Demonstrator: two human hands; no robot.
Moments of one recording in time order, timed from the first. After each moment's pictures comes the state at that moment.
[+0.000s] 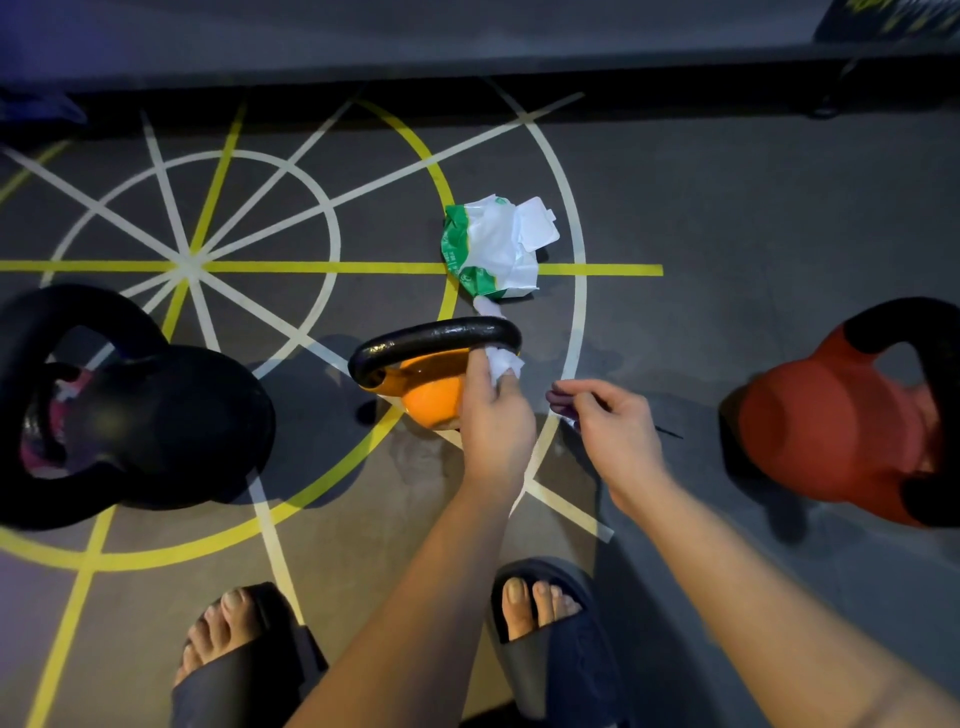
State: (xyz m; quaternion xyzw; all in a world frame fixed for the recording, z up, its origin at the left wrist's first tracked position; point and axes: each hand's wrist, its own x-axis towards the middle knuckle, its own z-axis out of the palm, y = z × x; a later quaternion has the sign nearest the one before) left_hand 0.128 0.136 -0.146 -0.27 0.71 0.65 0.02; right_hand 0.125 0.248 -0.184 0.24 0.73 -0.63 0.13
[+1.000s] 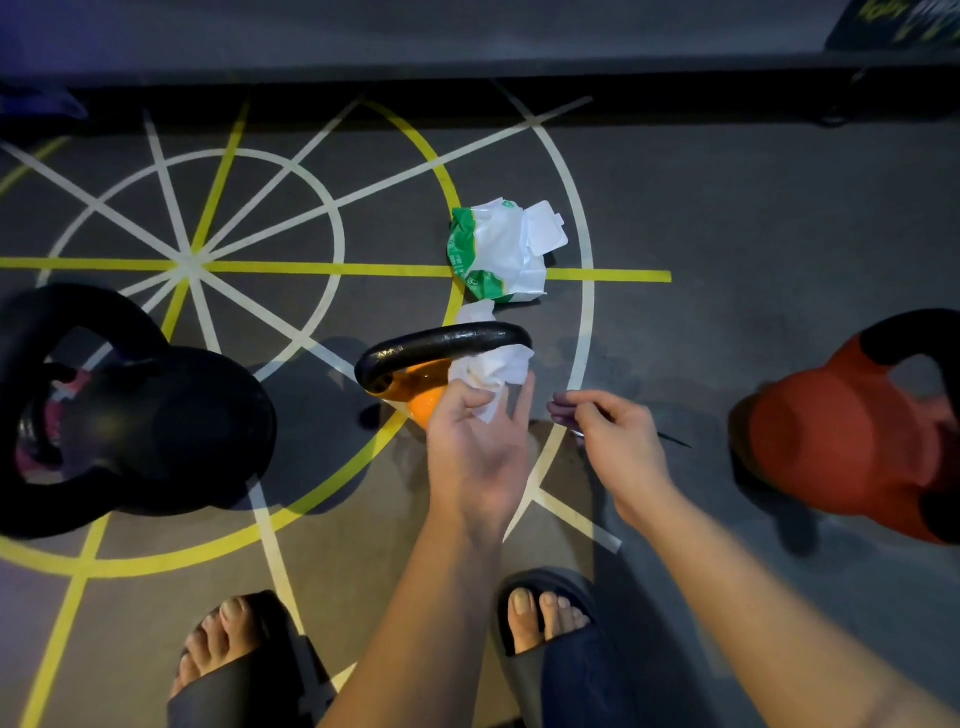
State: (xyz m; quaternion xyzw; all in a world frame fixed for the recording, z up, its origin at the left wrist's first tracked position) left_hand 0.140 0.111 -0.117 -0.29 0.25 0.92 0.02; right_hand 0.126 0.241 -0.184 0.24 0.72 -0.63 0.14
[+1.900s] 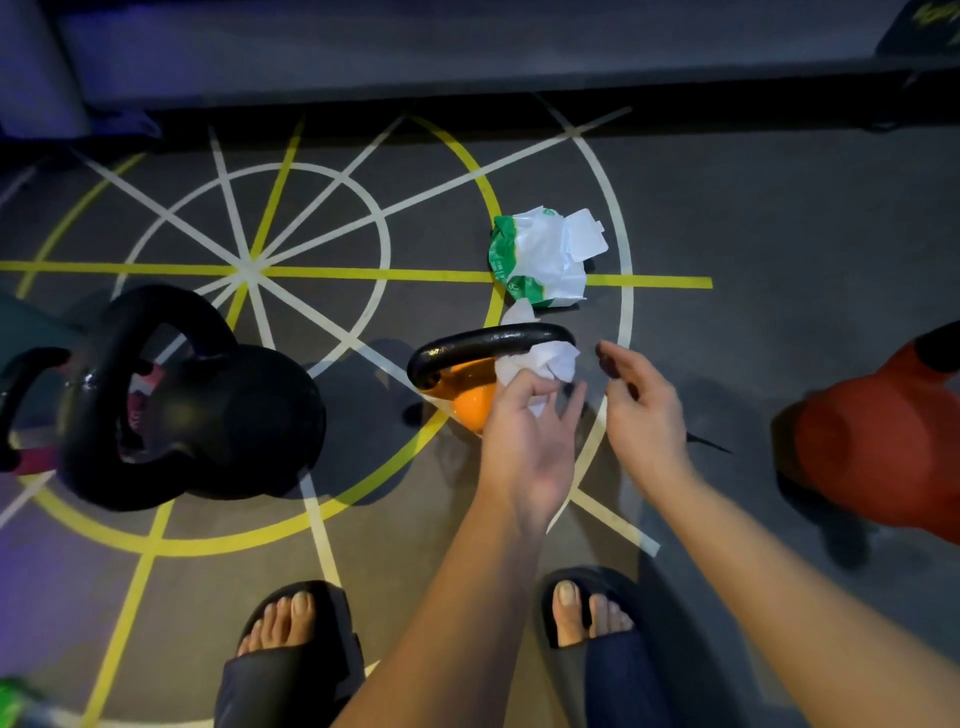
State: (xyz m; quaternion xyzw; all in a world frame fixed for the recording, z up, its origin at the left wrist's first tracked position) left_hand 0.138 0.108 -0.111 -0.31 0.26 0.91 0.06; right_hand 0.110 0.223 -0.179 0.15 0.79 -0.58 0.06
